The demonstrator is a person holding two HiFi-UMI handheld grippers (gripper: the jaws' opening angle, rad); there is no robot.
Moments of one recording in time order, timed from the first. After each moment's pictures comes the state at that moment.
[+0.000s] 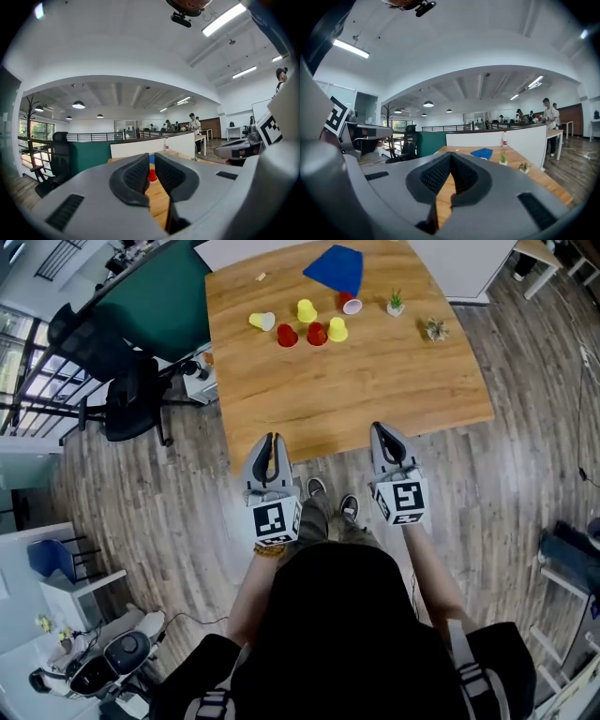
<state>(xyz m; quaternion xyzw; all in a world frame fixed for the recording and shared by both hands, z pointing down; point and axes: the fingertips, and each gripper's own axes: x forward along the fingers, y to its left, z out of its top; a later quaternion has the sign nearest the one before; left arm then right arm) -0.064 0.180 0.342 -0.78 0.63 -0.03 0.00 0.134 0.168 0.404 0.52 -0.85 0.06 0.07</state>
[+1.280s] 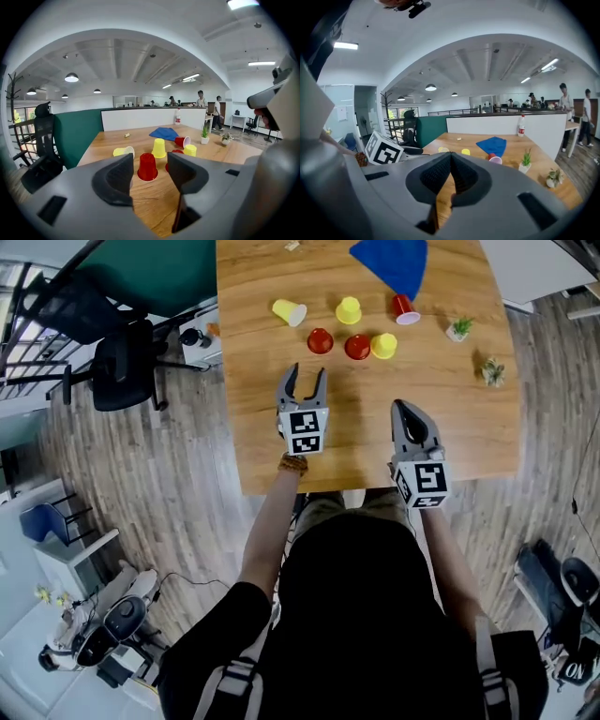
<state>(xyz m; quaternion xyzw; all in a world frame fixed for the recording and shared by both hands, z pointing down) -0.095 -0.127 0.542 -0.76 0.62 -0.13 -0.11 0.082 -0.053 0.465 0.47 -0.86 0.12 0.16</state>
